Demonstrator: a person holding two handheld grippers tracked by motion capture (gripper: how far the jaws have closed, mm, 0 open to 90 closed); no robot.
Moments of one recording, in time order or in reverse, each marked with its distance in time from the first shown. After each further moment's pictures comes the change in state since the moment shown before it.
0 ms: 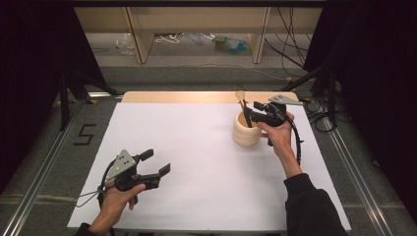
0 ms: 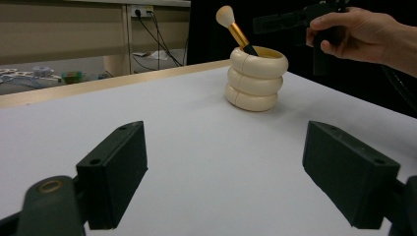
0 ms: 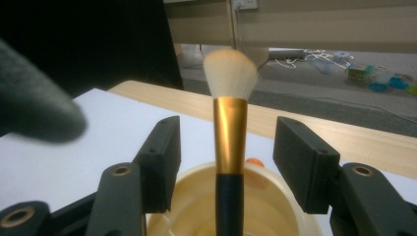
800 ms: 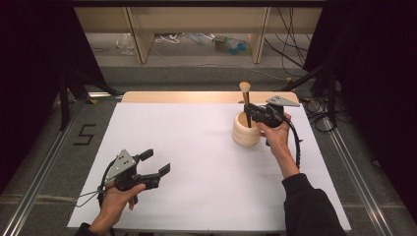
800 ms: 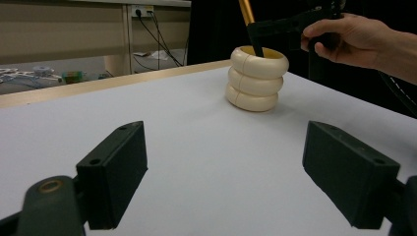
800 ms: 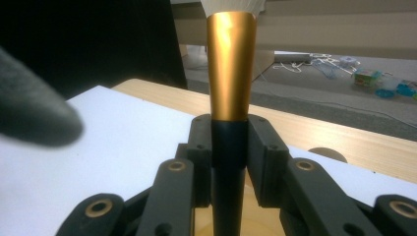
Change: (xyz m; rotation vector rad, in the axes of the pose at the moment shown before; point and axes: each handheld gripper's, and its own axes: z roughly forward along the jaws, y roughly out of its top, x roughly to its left) left arm 0.000 0.000 0.000 0.000 0.000 0.000; right arm 0.000 -0.008 0.009 -0.003 0.037 -0.009
